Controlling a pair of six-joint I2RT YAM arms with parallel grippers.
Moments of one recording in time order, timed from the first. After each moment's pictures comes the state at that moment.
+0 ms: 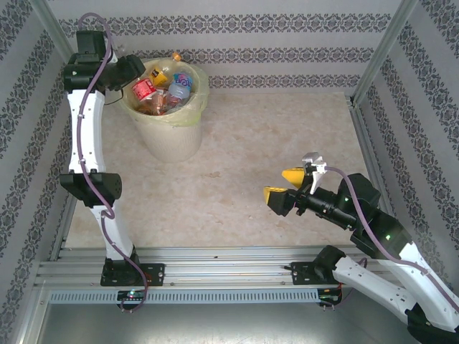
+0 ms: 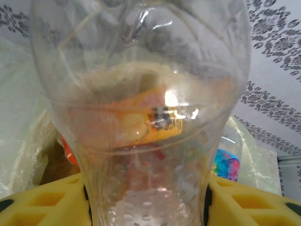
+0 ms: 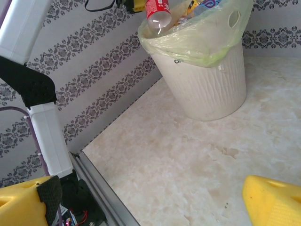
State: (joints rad) left arm 0.11 2.04 2.56 -1.17 0.26 -0.49; right arm 0.74 0.56 0.94 -0.58 -0.22 0.42
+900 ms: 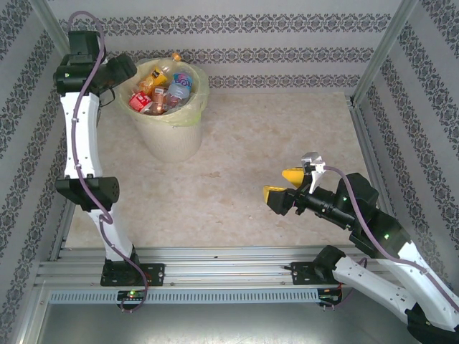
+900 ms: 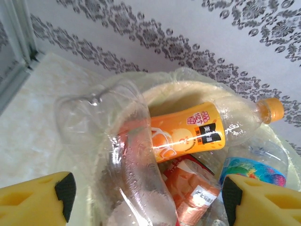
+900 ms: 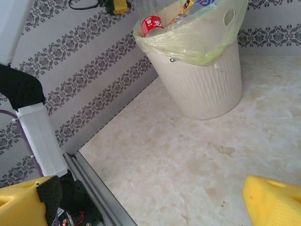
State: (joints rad) left arm 0.13 1.97 2.54 -1.20 0.06 -0.43; right arm 0.74 0.57 0.93 -0.58 -0.21 0.42
